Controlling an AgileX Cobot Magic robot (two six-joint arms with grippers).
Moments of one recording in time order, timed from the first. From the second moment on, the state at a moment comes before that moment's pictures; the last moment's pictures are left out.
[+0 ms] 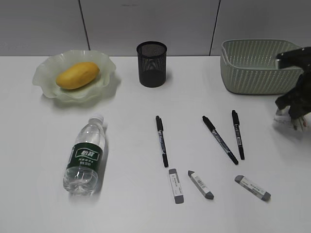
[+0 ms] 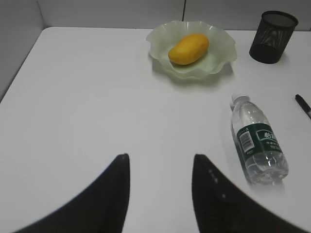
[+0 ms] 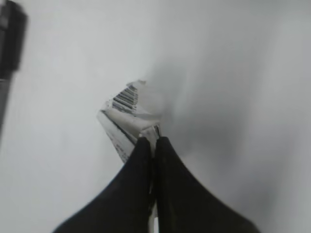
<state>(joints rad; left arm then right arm) -0.26 -0.01 -0.54 0.18 1.06 -0.25 0.03 1.92 -1.14 -0.10 0.61 -0.17</state>
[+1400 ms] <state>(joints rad) -0.26 0.10 -0.54 0.14 1.06 -0.25 0.03 1.59 -1.31 0.22 0.72 -0.22</state>
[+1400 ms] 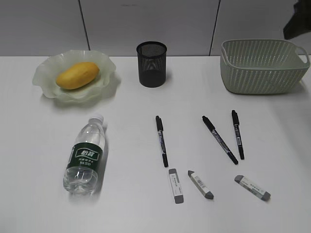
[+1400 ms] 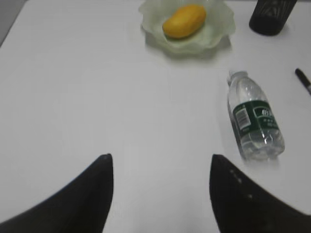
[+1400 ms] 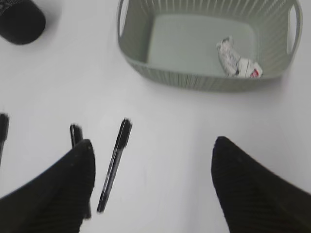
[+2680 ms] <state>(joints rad) -0.43 1.77 -1.13 -0.11 0.66 -0.16 0.03 -0.01 -0.55 0.15 1.20 -0.14</state>
